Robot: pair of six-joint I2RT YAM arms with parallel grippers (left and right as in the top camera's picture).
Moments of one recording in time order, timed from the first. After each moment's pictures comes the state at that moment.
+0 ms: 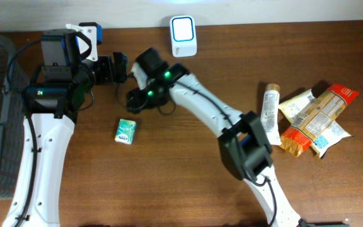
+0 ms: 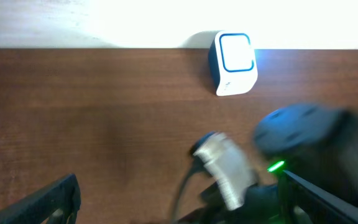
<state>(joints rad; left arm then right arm) -0.05 1.48 1.52 -0.72 0.16 -0.07 0.68 2.42 2.14 -0.82 -0.43 0.31</state>
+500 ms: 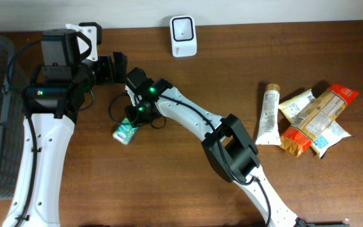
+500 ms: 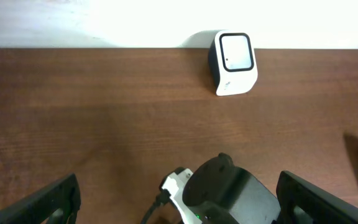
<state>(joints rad) -0.05 1.48 1.52 -0.72 0.16 -0.07 0.75 2.51 2.14 -0.85 -0.36 0.37</state>
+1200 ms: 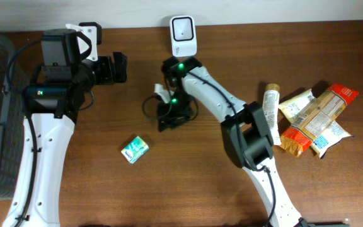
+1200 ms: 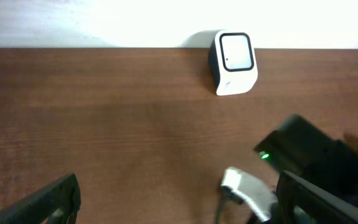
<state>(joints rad) -0.05 1.48 1.52 -0.72 0.16 -0.07 0.57 2.51 2.18 -1.33 -0.58 0.01</state>
